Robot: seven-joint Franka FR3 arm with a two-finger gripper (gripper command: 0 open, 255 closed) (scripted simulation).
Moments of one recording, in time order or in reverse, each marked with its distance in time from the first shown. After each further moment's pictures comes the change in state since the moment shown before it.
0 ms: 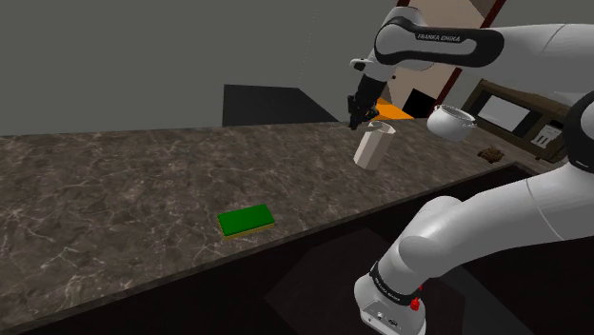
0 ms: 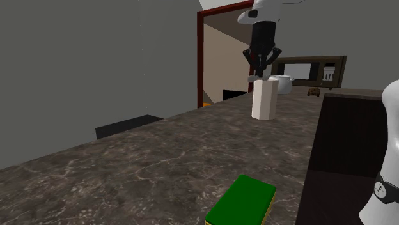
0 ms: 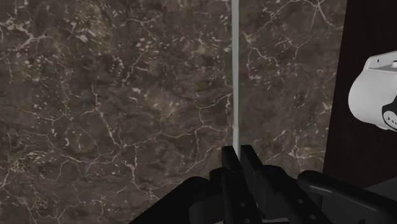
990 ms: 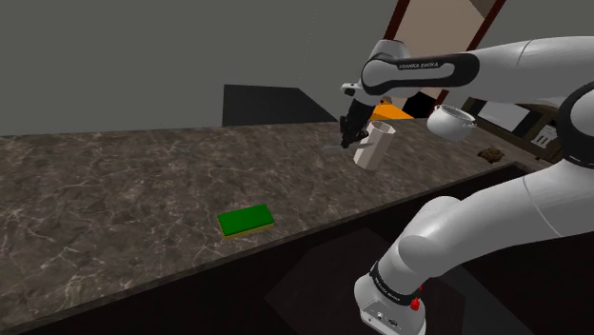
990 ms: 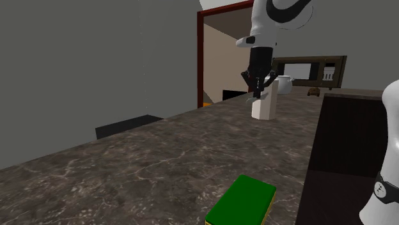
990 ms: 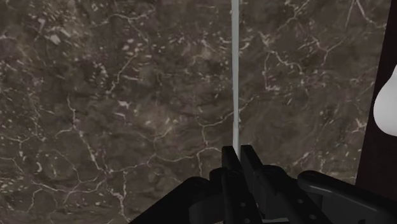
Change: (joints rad) arm -0.006 0.032 -0.031 -0.172 -0.012 0.203 -0.010
